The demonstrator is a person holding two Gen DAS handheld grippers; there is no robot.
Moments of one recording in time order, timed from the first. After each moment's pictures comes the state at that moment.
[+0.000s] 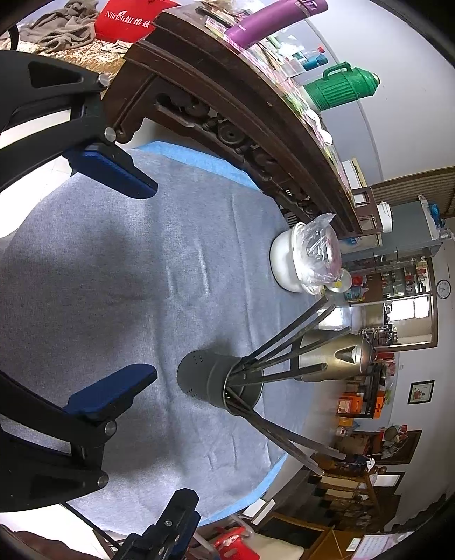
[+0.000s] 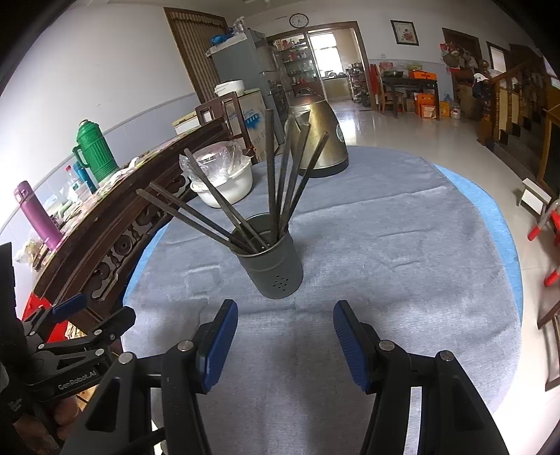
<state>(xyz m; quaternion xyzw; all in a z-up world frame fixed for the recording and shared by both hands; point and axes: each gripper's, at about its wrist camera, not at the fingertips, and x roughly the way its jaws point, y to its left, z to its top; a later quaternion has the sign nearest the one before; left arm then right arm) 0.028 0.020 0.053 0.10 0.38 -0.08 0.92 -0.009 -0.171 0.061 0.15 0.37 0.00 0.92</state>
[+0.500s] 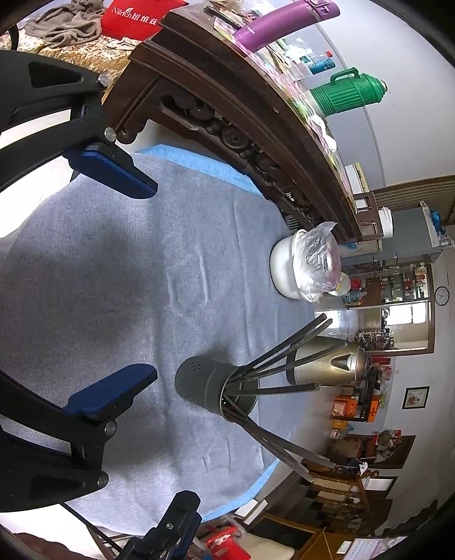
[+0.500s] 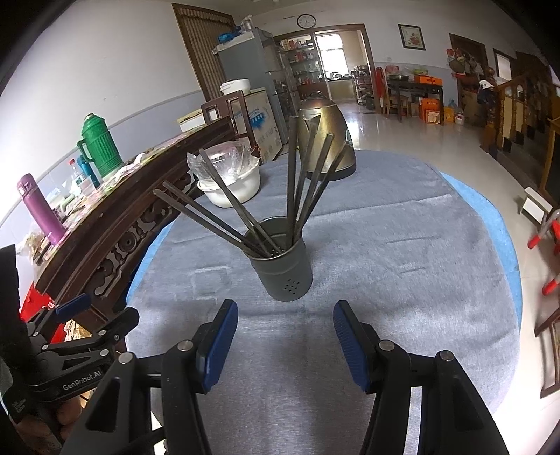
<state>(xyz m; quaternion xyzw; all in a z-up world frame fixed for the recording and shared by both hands) 0.028 0.035 0.055 0.08 0.38 -0.08 0.92 -0.006 -0.157 0.073 0.14 0.37 0.00 0.92</state>
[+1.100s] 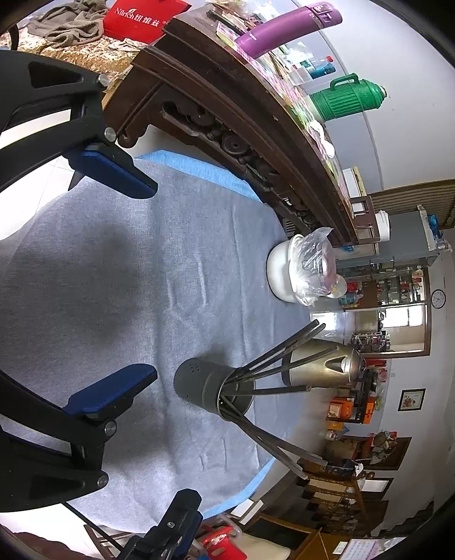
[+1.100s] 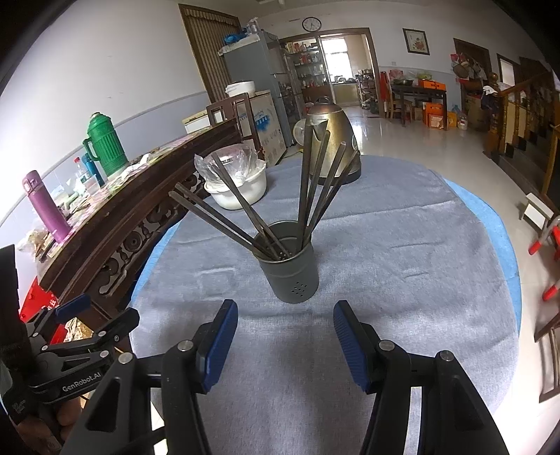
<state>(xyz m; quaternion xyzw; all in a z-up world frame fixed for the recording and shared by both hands) 0.018 0.040 0.062 0.08 0.37 -0.08 0.92 -0.013 -0.151 0.080 0.13 0.36 0.01 0.92</state>
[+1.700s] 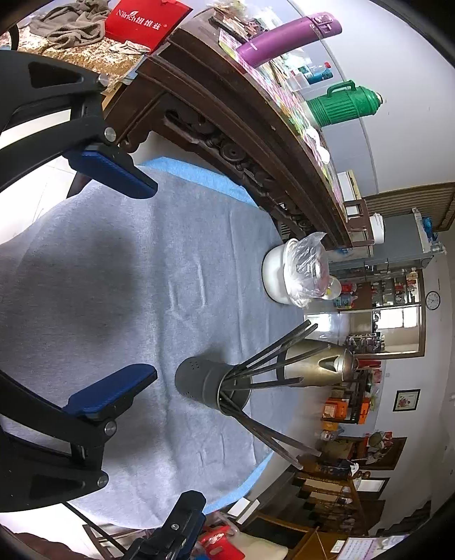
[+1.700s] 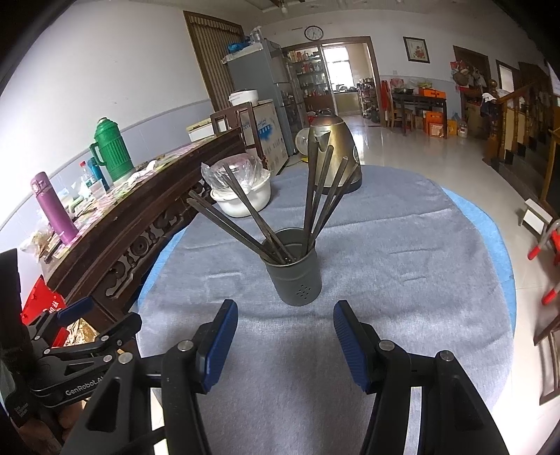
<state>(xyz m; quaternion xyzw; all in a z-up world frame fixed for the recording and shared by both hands) -0.001 0.047 0.072 0.08 0.36 -0.07 0.93 -0.031 -0.146 0.094 0.13 0.34 0.01 0.93</state>
